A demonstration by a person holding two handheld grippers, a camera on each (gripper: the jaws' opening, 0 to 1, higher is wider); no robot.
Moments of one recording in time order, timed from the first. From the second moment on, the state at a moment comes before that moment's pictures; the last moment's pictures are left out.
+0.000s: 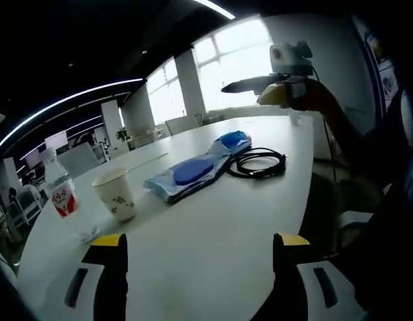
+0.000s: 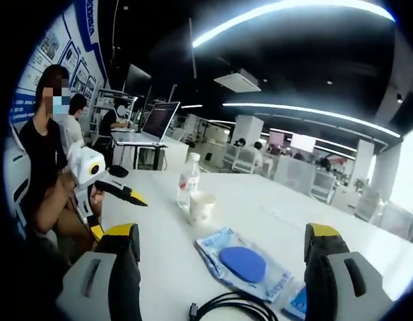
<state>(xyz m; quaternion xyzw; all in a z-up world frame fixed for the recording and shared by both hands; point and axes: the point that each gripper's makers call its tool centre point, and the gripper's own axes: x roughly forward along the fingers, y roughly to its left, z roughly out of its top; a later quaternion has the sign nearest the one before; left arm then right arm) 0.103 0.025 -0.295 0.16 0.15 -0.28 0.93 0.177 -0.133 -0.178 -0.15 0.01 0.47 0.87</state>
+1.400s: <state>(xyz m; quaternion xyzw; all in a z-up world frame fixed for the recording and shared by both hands) 0.093 -0.008 -0.283 0.15 0.14 -0.33 0.92 0.142 -0.242 -0.263 -0.13 0.12 0.39 0.90</state>
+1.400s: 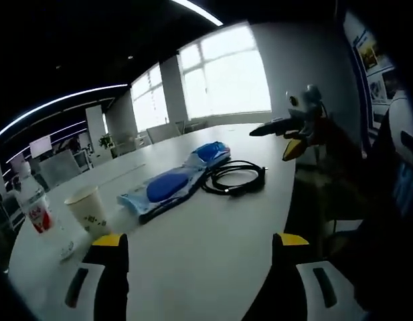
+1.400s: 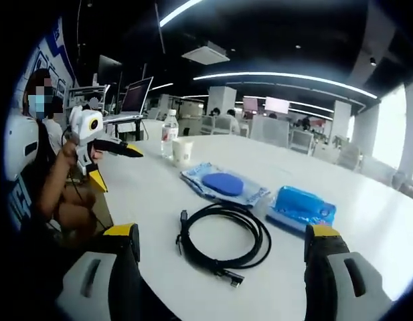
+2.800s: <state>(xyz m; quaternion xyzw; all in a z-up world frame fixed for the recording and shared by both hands) 0.057 0.130 -0.290 0.11 0.11 -0.24 0.96 0.145 -0.306 -0.289 -0.13 0.15 0.33 0.92</state>
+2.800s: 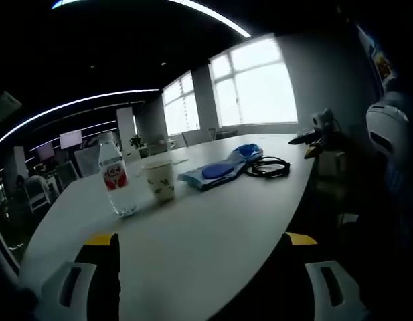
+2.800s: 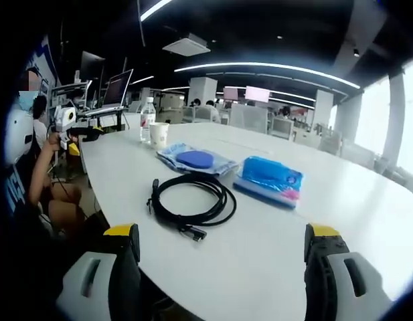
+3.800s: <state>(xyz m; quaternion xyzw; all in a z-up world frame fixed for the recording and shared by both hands) 0.043 0.172 -0.300 0.11 0.13 -0.22 0.96 0.140 -0.338 -0.299 -0.13 0.16 0.31 0.93</state>
